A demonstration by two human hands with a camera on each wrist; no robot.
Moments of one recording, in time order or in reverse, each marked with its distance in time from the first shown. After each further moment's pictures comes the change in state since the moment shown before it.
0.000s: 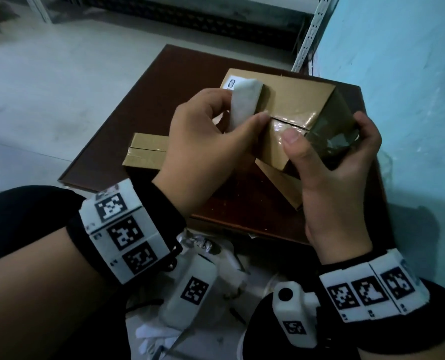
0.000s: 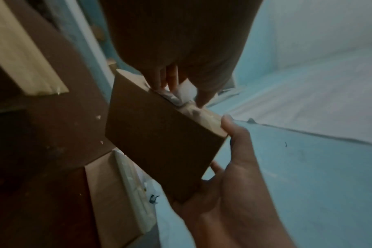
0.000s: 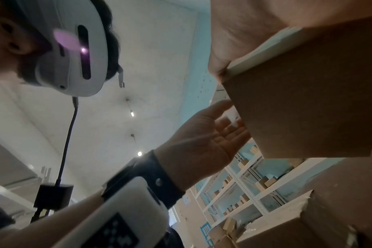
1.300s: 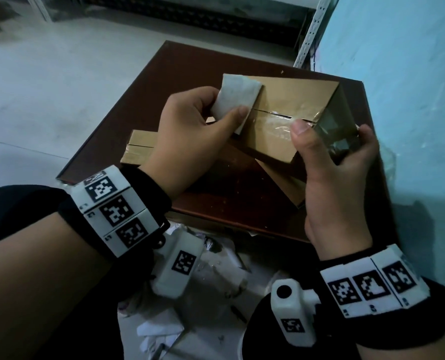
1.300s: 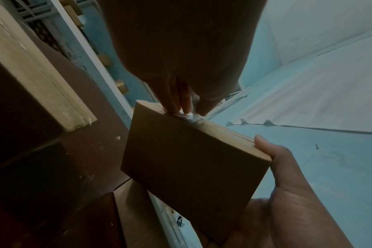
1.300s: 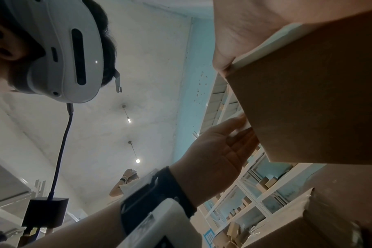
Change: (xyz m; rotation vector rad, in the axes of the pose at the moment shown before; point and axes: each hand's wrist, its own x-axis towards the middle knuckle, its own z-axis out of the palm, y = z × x) left_hand 0.016 -0.025 -0.012 0.144 -0.037 0.104; right_hand 0.005 0.008 -0.002 -0.030 0.058 0.125
